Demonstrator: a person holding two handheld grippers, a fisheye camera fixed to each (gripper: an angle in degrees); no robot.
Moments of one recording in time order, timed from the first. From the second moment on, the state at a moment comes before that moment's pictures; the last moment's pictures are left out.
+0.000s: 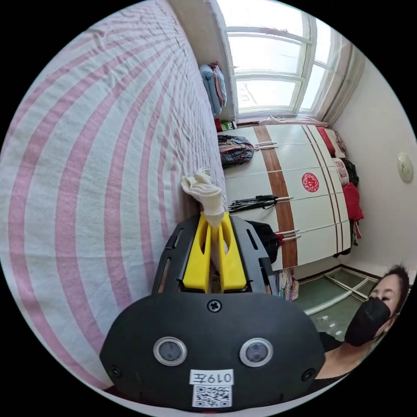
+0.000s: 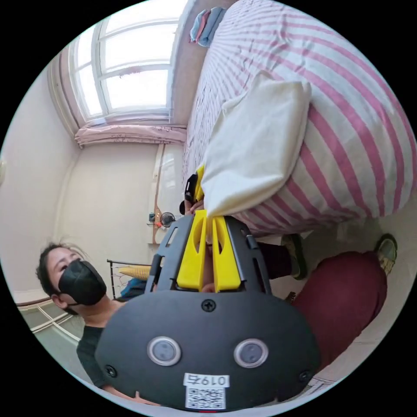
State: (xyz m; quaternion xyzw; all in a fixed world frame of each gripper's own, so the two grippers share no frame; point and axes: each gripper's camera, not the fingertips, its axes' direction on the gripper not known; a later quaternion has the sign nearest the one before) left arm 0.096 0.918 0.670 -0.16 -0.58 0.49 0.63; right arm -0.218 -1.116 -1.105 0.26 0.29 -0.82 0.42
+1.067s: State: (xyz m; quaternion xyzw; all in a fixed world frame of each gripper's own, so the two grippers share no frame) left arm -0.140 0.976 1.082 -0.08 -0.69 0.30 0.66; right arm -0.401 -0.900 -0.946 0.39 0.52 -0.69 0.32
